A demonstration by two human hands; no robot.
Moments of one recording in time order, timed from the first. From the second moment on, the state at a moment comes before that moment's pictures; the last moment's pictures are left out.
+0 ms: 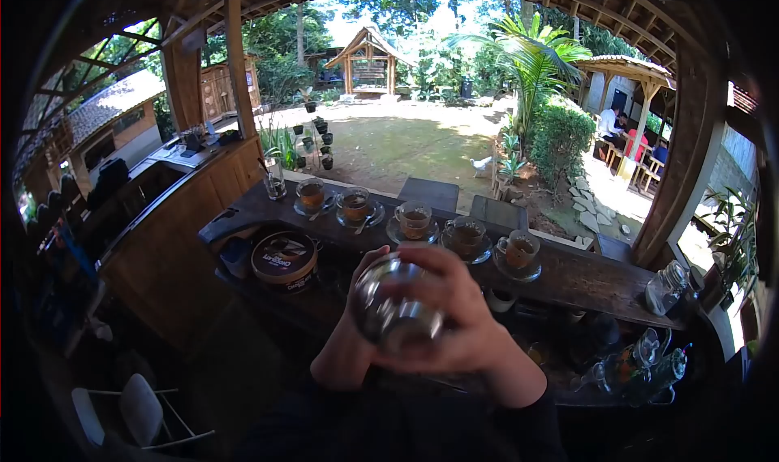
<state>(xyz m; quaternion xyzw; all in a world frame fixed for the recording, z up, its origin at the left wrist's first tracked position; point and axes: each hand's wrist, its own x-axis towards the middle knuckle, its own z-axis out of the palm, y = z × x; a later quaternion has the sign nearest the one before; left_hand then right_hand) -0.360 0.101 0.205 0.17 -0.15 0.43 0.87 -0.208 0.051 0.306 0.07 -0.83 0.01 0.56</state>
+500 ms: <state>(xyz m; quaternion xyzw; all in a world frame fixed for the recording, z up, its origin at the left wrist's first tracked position) -0.357 0.090 0.197 0.08 -0.19 0.51 0.83 -0.223 0.065 0.297 0.00 -0.83 0.06 0.56</state>
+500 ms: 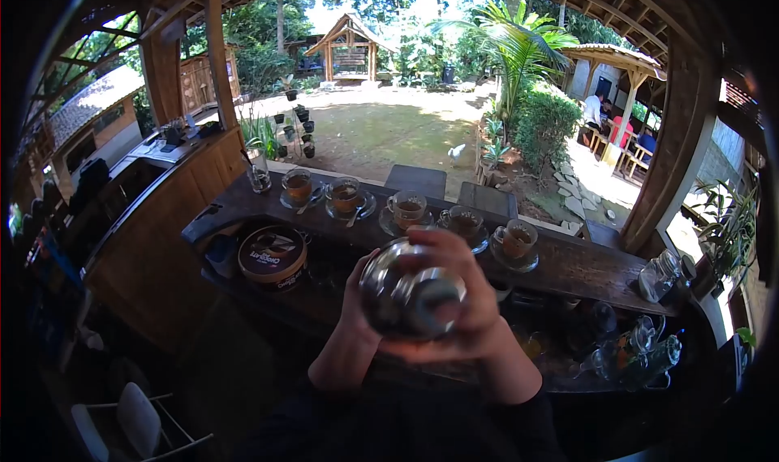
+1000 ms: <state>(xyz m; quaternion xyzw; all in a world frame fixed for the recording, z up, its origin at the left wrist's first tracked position) -0.332 0.070 0.174 0.30 0.03 0.66 0.69 -0.222 0.030 0.288 -0.12 -0.76 0.00 0.64</state>
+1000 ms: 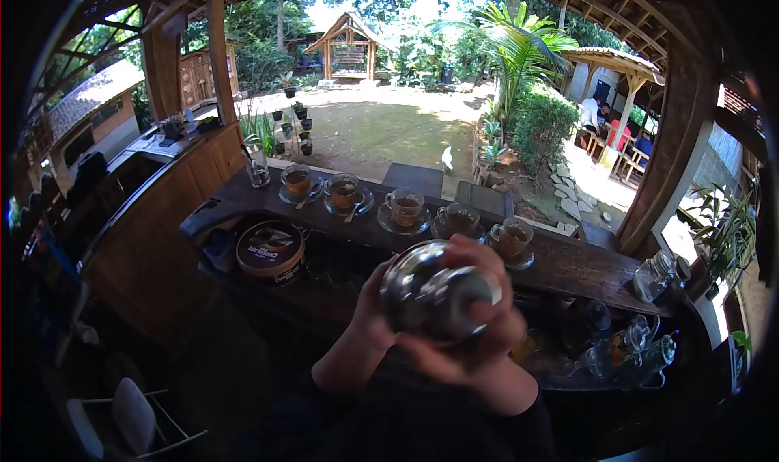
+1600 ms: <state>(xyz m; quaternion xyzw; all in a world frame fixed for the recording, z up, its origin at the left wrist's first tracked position) -0.355 0.085 0.185 0.11 -0.17 0.34 0.92 -0.238 0.010 0.285 0.01 -0.86 -0.08 0.51</state>
